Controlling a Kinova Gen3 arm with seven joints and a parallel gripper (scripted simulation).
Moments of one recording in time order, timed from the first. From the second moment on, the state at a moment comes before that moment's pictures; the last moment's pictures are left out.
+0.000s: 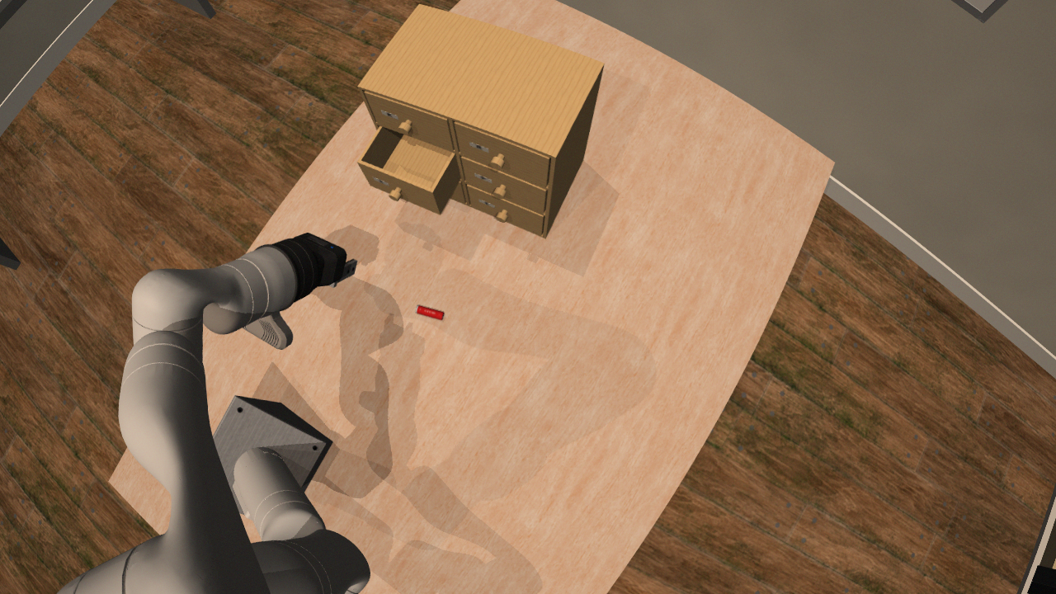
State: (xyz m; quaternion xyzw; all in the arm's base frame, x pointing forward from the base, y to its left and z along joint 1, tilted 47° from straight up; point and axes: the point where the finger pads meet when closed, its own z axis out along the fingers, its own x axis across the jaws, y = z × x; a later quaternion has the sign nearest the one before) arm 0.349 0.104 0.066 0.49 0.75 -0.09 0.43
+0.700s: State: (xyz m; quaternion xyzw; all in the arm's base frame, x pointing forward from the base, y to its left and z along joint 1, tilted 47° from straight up) arm 0.321 0.129 0.094 0.57 0.72 -0.22 0.33
